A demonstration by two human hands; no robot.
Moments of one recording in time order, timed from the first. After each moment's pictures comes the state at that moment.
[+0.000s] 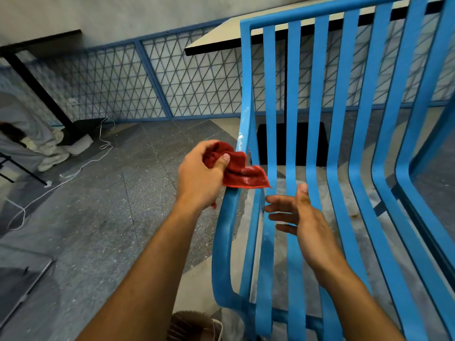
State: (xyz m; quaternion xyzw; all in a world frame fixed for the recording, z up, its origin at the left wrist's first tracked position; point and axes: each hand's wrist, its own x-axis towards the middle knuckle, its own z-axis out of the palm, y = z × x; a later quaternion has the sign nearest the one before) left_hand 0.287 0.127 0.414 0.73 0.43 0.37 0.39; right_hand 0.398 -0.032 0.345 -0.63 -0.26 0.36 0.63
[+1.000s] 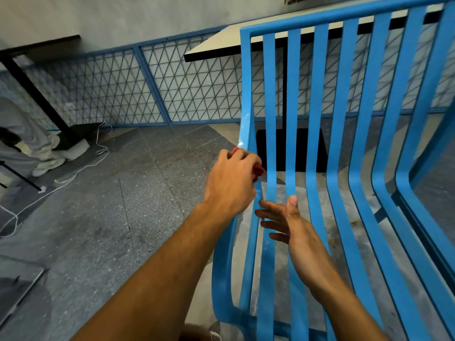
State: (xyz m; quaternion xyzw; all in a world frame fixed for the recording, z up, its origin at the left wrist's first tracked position) left_hand 0.326 0.123 0.409 0.93 0.33 0.16 0.01; right_hand 0.388 -0.023 0.341 -0.62 -0.30 0.38 0.61
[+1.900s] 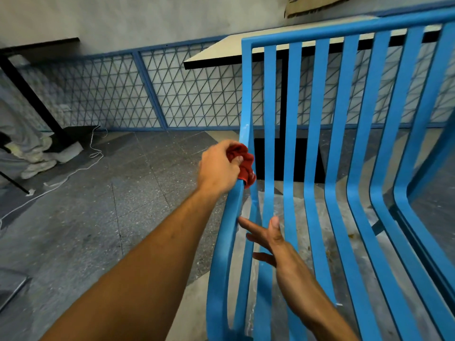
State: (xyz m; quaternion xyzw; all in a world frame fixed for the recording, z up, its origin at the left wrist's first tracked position) left_hand 0.352 0.186 0.408 0.80 0.43 0.32 0.26; right_hand 0.373 -0.020 0.350 -0.62 -0.36 0.45 0.54
